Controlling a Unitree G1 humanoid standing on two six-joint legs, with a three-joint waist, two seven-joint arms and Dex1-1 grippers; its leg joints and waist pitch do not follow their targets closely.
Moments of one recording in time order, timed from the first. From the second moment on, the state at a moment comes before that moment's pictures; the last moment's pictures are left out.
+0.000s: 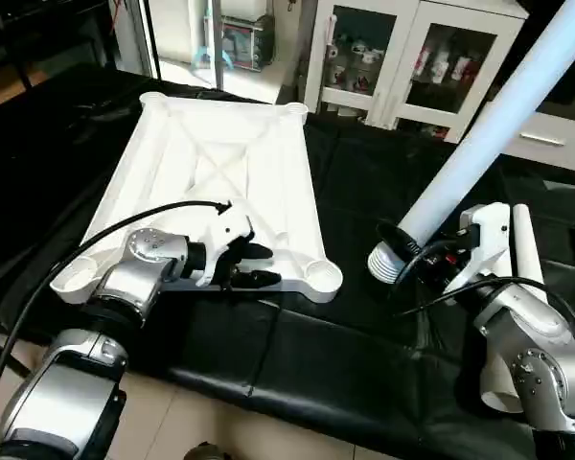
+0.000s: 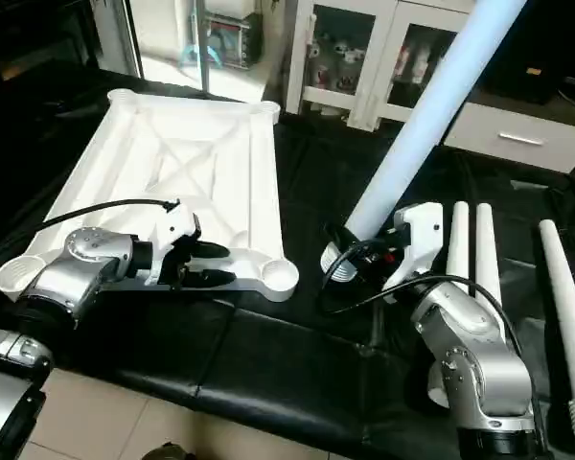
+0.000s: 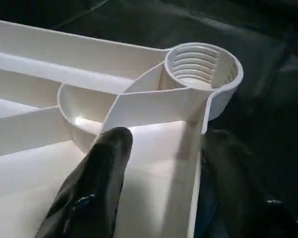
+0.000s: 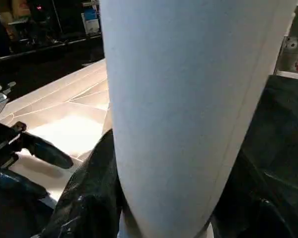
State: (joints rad) left arm -0.73 0.38 -0.26 0.87 -0.06 -0.02 -1.17; right arm -0.15 -0.32 -0.11 -0.15 0.46 0.42 0.53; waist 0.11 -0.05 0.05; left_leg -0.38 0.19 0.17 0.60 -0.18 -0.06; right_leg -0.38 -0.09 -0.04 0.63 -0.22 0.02
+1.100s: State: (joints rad) left arm -0.83 0.34 -0.36 0.97 0.11 -0.06 -1.25; right arm -0.15 -0.32 -0.09 -0.15 0.46 0.42 0.53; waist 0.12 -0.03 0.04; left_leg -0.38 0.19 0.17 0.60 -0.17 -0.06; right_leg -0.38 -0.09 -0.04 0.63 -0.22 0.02
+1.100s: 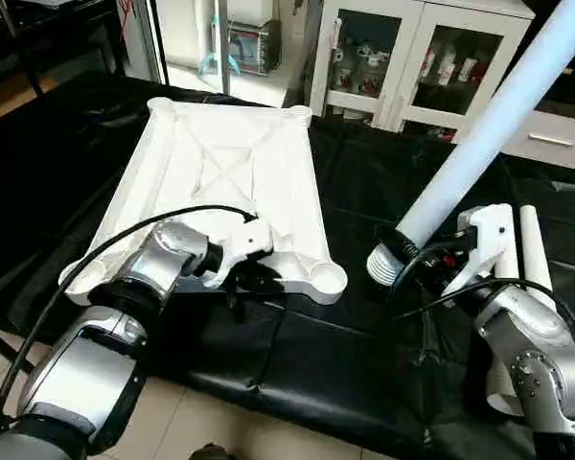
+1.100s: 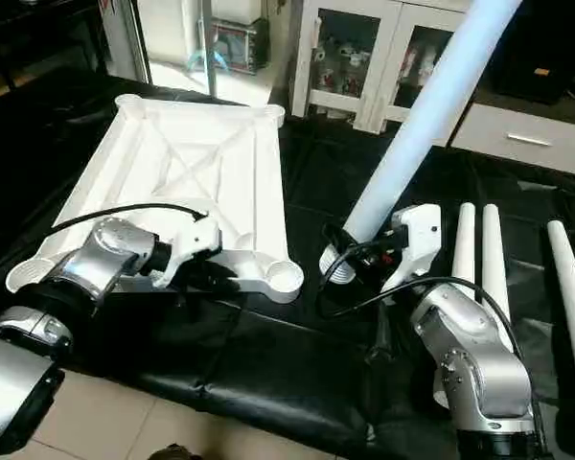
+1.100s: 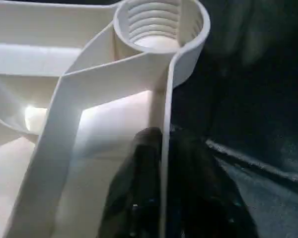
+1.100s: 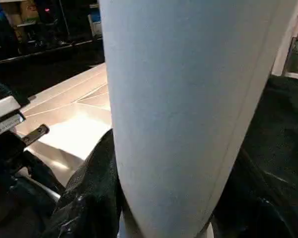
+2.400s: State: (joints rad) left arm -0.44 0.39 -0.36 0.22 0.15 0.23 -1.13; right arm -0.24 -0.32 0.08 0.00 0.46 0.47 0.70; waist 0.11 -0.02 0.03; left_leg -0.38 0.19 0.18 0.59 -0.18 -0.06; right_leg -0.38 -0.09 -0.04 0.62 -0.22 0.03
